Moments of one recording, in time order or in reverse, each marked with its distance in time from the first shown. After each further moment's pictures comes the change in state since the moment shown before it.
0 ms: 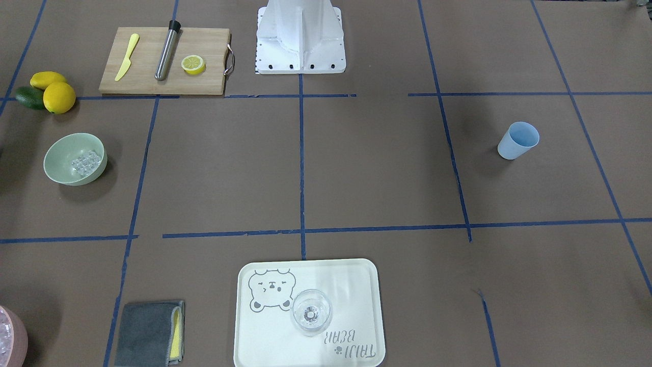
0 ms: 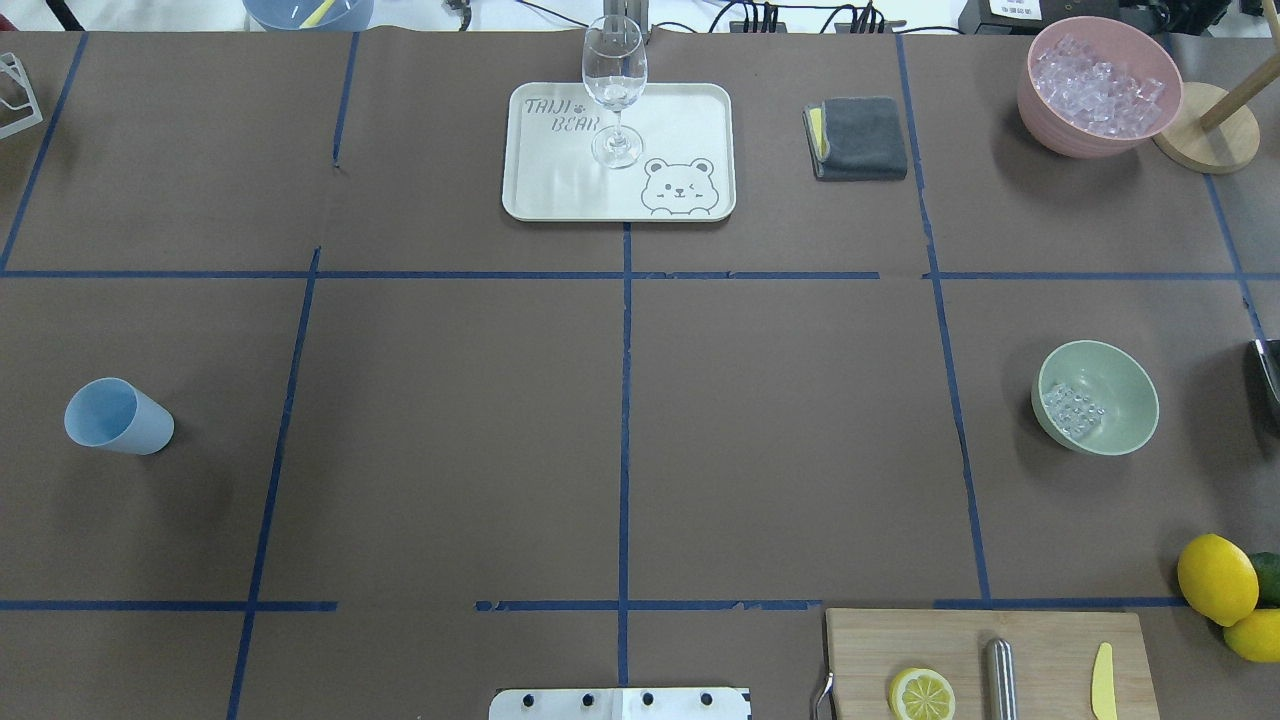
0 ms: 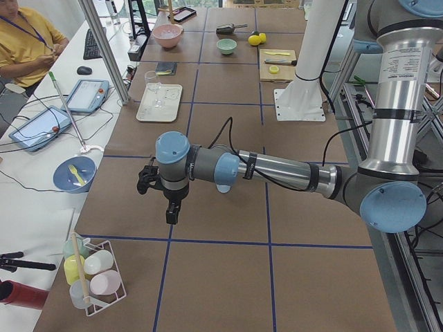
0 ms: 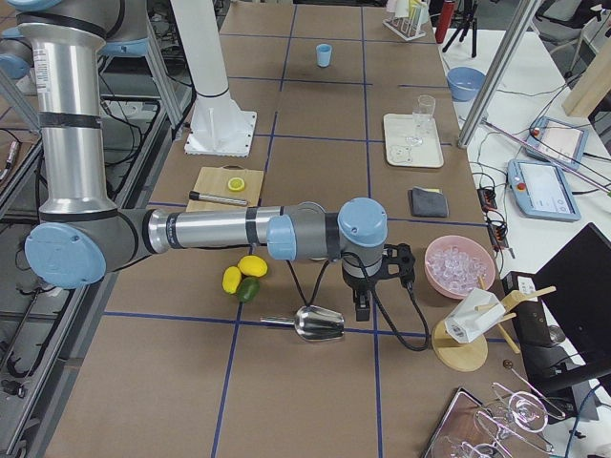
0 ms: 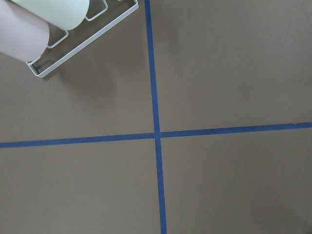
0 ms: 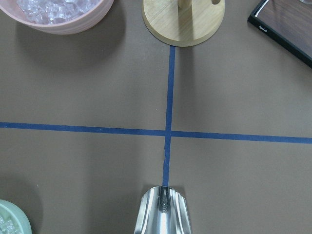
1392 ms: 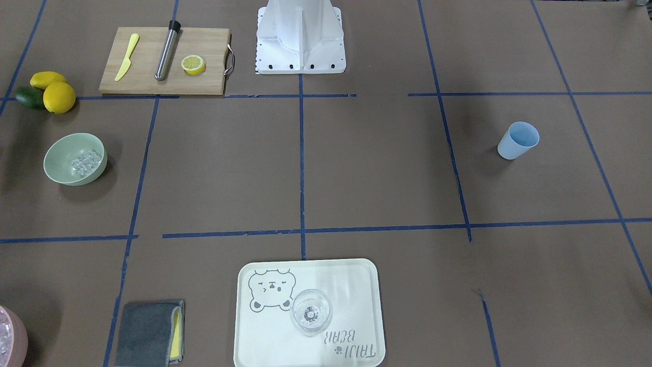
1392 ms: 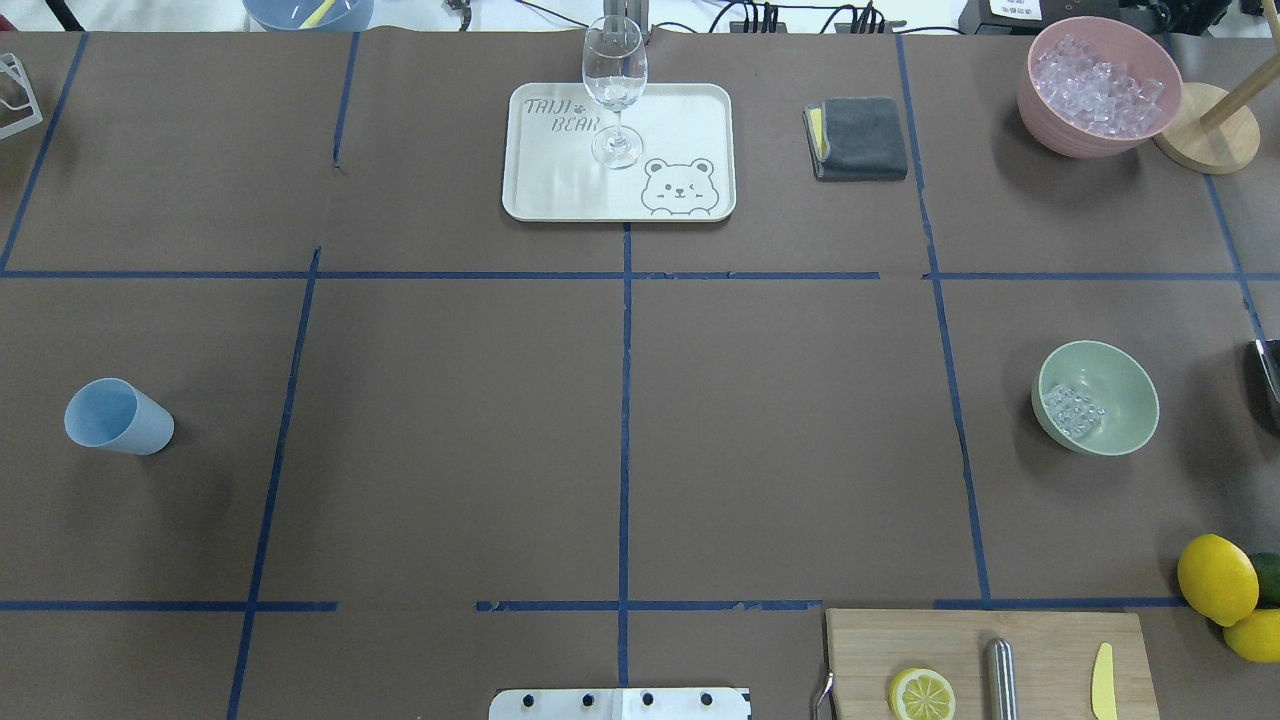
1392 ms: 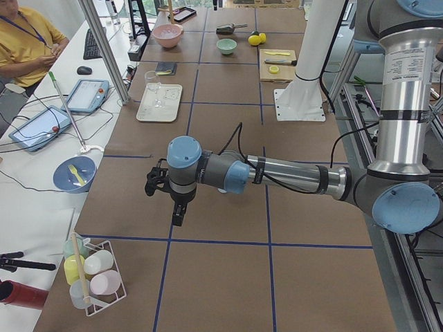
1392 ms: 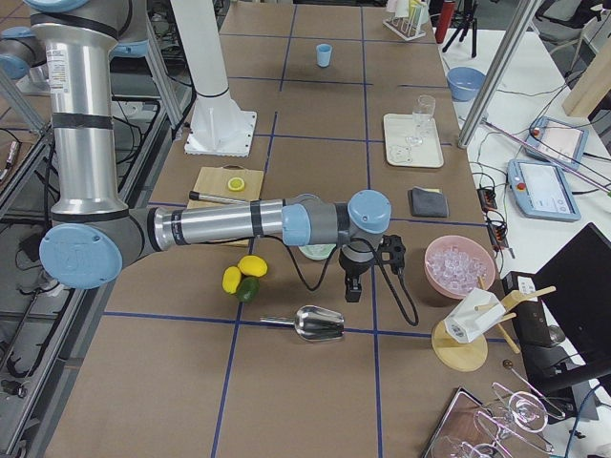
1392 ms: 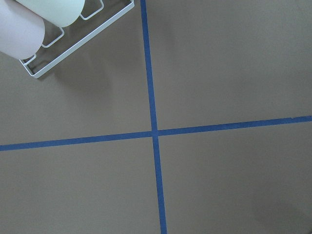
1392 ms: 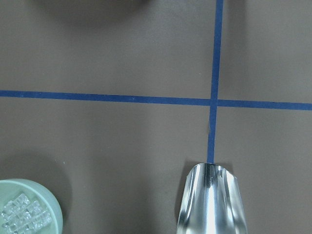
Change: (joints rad) left arm 0.011 0.025 -0.013 -0.087 -0.018 -0.003; right arm -0.154 0.000 0.027 -0.063 0.006 0.086
